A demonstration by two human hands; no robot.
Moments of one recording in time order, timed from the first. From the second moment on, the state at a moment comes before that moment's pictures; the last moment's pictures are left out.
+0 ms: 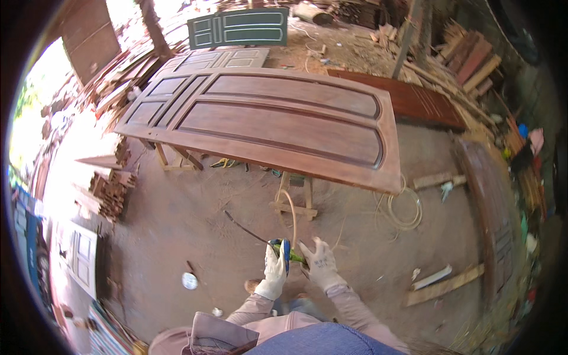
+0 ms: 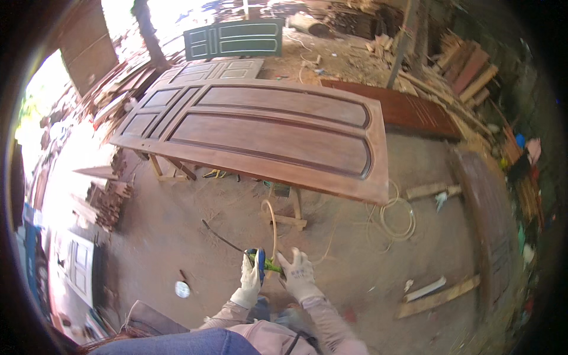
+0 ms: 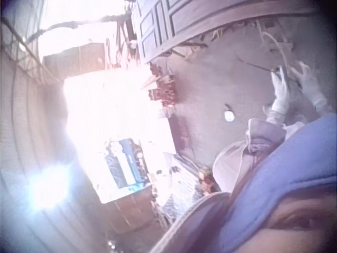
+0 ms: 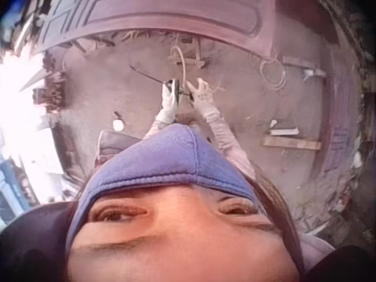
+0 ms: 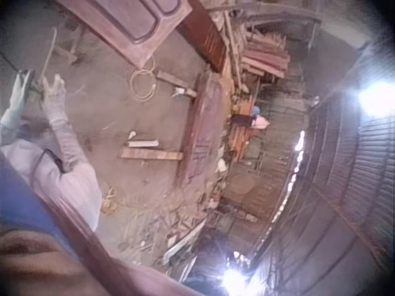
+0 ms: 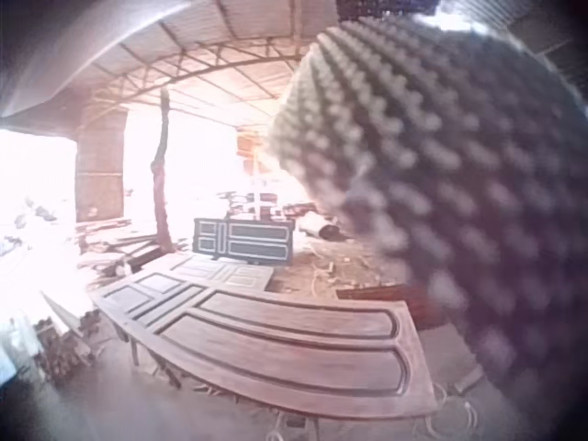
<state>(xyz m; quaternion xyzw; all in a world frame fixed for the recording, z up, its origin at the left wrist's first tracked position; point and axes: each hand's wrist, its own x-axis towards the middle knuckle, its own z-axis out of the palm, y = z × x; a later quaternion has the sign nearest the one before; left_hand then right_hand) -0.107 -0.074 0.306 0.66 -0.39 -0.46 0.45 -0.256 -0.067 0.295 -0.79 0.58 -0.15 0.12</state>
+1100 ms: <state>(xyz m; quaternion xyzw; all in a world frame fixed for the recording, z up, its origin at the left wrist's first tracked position) 0.015 -0.292 0.233 0.67 -0.60 -0.40 0.19 -0.485 -0.379 0.329 -0.31 0.69 -0.30 0.58</state>
